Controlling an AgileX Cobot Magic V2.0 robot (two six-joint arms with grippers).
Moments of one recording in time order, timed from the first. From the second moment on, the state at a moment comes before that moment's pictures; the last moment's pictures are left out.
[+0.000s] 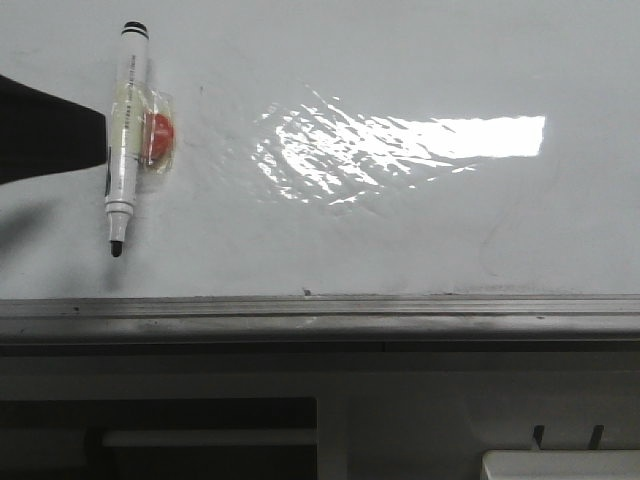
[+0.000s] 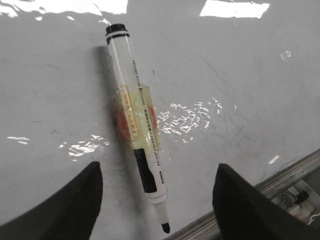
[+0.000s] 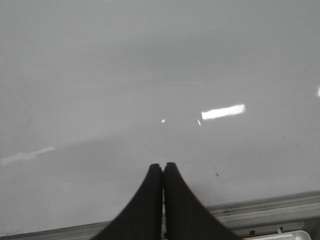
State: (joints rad) left arm -0.78 0.94 -0.26 -0.28 -0.37 -0.01; right arm -0.06 0.37 -0.32 0.13 0.44 0.08
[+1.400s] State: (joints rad) left arm -0.79 1.20 -0.27 -0.21 -0.58 -0.04; right arm 0.15 0.38 -0.34 0.13 0.47 0.08
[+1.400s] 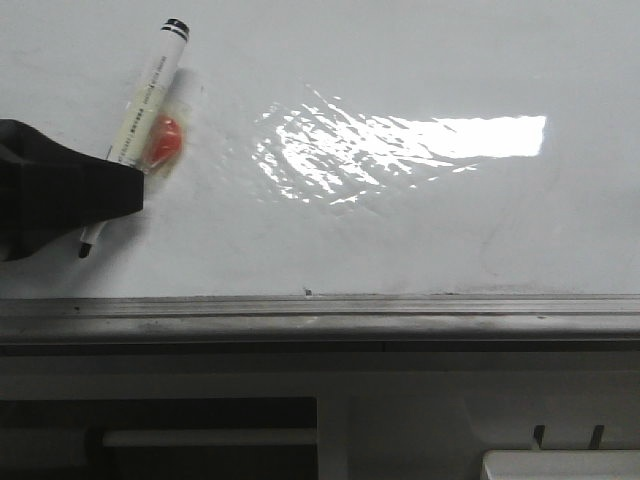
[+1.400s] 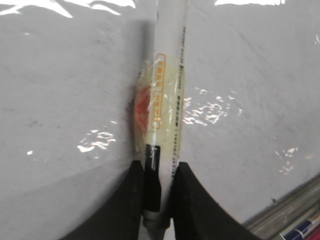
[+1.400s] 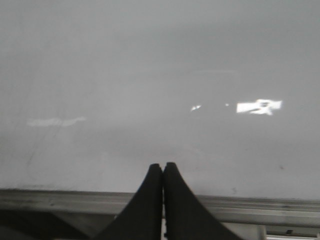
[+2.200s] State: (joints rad) left arm -0.79 1.06 -0.31 0.48 -0.49 -0.04; right arm 0.83 0.85 -0.68 0.12 0.40 -0.01
